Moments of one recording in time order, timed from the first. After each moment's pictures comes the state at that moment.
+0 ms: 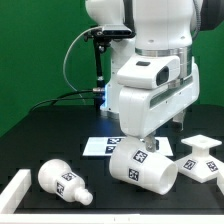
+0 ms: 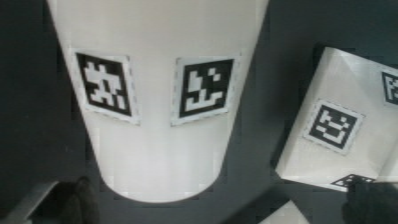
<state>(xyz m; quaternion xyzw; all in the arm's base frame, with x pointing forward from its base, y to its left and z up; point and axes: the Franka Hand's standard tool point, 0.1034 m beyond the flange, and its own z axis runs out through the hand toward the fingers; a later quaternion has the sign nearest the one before) 0.528 0.041 0.089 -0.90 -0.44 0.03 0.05</state>
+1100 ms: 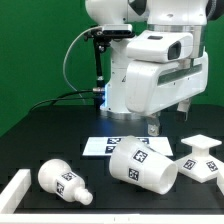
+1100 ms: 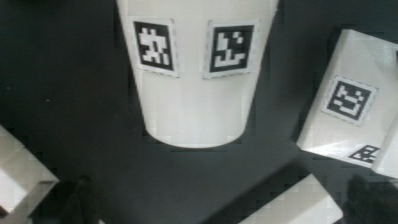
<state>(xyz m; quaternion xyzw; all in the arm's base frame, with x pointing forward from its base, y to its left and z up) 0.541 0.045 0.117 -0.90 -0.43 0.02 -0.01</state>
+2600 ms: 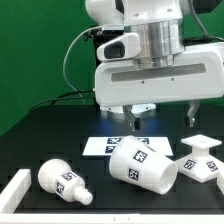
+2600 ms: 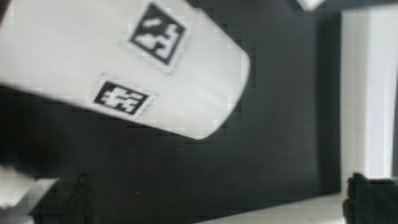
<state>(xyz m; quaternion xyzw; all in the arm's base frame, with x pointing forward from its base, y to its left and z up) 0.561 0.037 0.120 -0.99 0.16 0.01 0.05</state>
